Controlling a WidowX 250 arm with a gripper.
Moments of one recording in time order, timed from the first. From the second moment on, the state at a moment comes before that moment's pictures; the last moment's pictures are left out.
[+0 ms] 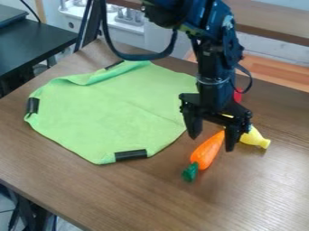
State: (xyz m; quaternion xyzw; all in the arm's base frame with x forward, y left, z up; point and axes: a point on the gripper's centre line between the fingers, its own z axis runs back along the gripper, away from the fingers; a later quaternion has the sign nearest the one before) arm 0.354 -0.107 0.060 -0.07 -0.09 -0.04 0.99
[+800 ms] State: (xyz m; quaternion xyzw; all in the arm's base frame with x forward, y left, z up) arm 0.361 -0.104 0.011 0.01 -0.06 -0.05 1.00
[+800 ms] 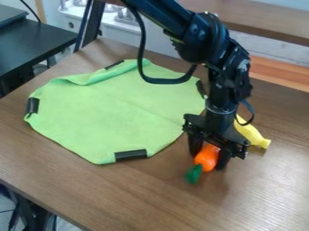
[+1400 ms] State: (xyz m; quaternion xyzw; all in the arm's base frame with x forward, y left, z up) arm 0.358 -0.052 0.066 -0.09 -0.07 -0.02 0.99
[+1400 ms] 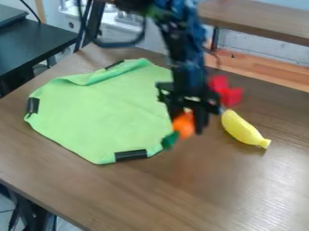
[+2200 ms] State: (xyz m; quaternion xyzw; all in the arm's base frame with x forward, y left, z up) arm 0.374 0.143 0.053 -0.04 -0.08 0.25 0.97
